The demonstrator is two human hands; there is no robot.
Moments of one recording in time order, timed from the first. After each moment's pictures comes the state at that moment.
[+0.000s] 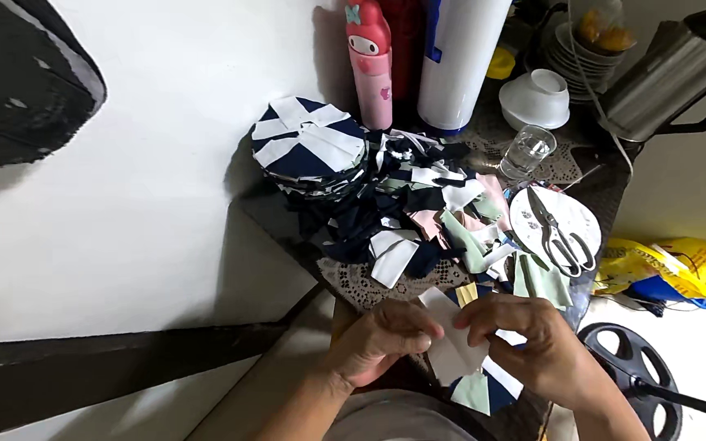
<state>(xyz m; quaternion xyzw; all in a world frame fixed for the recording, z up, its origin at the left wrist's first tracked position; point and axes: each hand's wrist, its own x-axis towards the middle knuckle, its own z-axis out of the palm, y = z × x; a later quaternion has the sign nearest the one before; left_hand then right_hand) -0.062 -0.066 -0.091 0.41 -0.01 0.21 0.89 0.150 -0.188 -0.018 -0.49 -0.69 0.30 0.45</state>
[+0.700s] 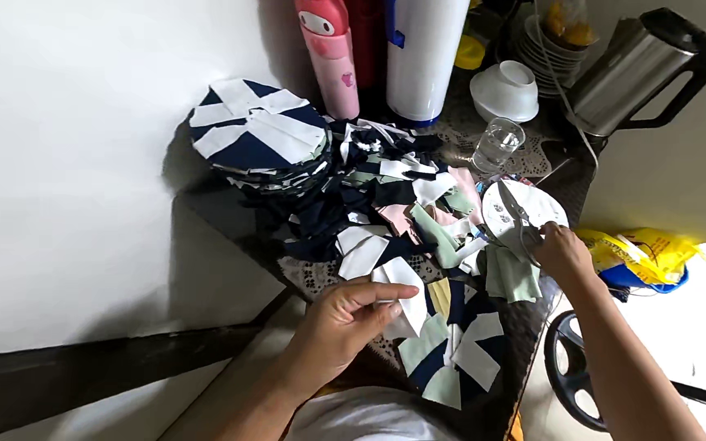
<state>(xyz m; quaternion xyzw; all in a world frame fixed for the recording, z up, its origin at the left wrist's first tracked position) -0.053 -0.065 -0.064 0.67 0.17 0.35 0.63 0.296 -0.162 -0.040 -0.93 -0.33 0.15 -0.01</state>
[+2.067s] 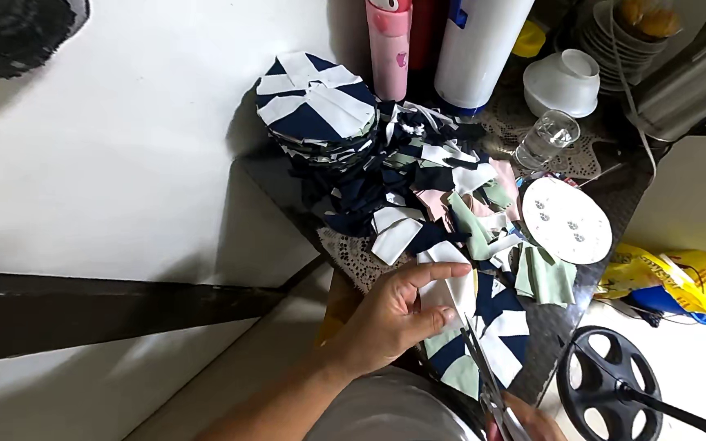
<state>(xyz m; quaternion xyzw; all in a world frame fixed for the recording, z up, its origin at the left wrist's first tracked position) -0.041 -0.087 -0.060 0.59 0.12 0.33 0.72 0.119 -0.312 -0.055 -0.56 -0.40 0.58 0.44</state>
